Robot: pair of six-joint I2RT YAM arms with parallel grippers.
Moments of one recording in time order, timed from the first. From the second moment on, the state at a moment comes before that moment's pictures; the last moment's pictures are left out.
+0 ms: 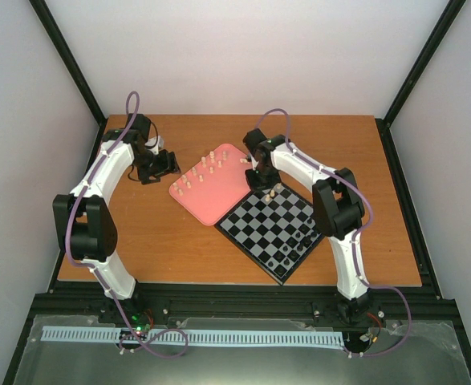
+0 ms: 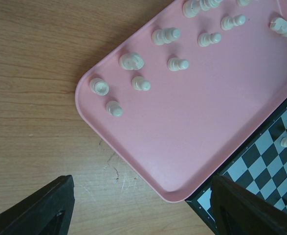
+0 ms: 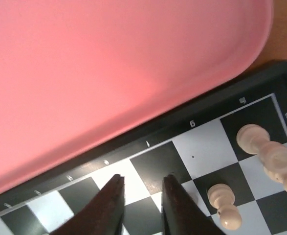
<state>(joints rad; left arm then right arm) -0.08 1.73 1.51 -1.05 0.30 -0.34 0.55 2.17 1.83 -1.03 -0.07 0.25</state>
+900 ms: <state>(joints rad) -0.08 1.73 1.51 -1.05 0.30 -0.34 0.50 2.48 2.32 -0.93 -0.13 0.07</state>
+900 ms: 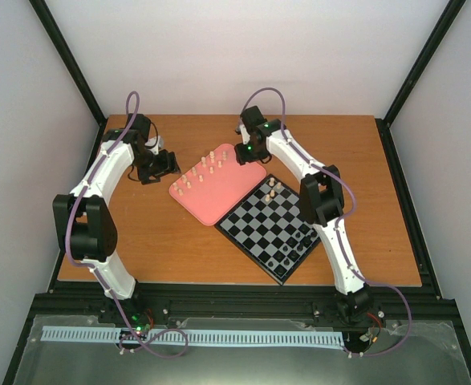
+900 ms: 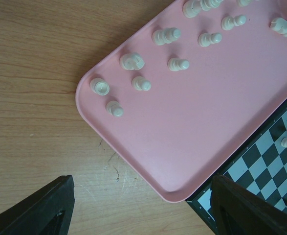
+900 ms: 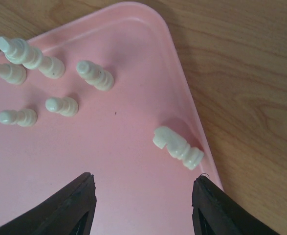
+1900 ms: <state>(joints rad) -0.08 1.75 1.51 -1.05 0.30 -0.34 0.47 2.56 2.34 -0.81 -0.18 0.05</state>
